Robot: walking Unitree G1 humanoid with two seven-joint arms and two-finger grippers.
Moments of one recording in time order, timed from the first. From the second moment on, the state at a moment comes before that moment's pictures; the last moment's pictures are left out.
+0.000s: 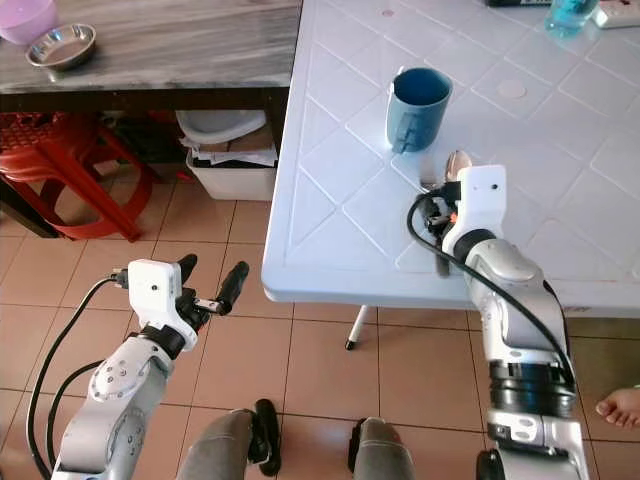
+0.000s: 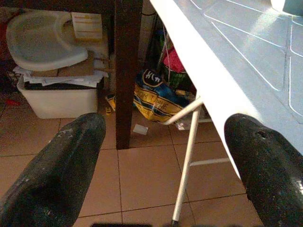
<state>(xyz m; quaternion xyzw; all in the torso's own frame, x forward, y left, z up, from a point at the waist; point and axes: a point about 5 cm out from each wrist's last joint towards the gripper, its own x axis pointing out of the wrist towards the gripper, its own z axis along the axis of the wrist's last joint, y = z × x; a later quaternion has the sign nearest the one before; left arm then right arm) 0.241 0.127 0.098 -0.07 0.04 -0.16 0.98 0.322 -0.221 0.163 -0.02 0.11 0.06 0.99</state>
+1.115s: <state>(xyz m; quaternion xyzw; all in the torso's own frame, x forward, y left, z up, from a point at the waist) 0.241 0.124 0.097 -0.09 0.04 -0.19 0.98 0.303 -0.206 0.147 0.09 0.11 0.03 0.99</state>
